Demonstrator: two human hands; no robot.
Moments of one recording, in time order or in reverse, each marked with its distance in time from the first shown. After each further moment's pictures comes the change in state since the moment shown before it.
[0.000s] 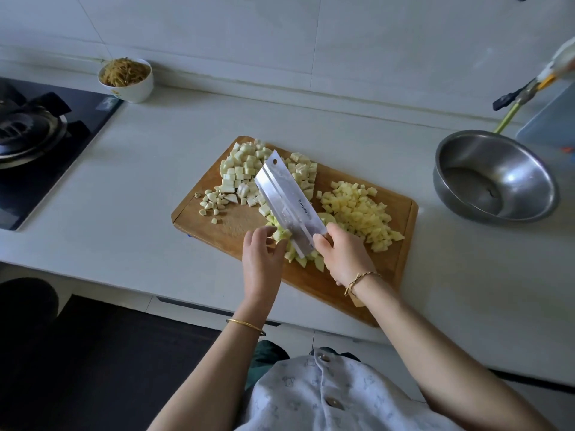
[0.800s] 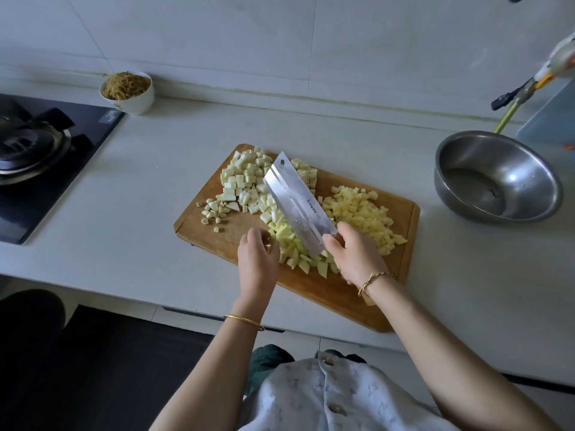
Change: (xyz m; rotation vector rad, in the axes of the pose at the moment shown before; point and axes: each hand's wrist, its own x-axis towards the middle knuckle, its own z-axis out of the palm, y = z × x) left_hand 0.019 0.005 -0.008 0.156 -0.048 -0.046; right_hand 0.004 0.006 -0.013 0.021 0.040 -0.006
